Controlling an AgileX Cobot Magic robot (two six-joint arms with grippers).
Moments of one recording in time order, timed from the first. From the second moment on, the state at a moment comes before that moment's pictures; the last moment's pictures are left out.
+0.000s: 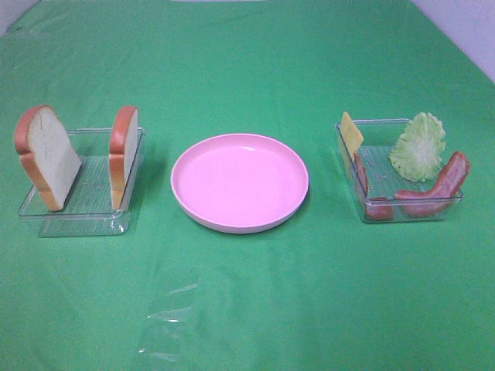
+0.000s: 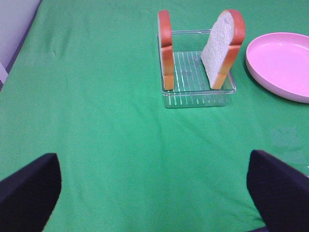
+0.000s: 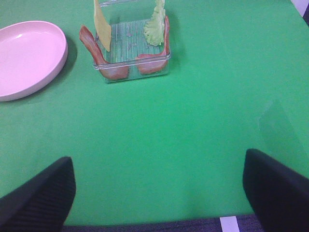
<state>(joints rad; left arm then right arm) 0.04 0.00 -0.52 -0.09 1.08 0.04 -0.08 0.00 -0.45 0.06 1.10 0.01</state>
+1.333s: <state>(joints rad) 0.04 0.80 -0.79 -0.11 0.76 -0.01 -0.08 0.00 -0.45 0.06 1.10 0.01</state>
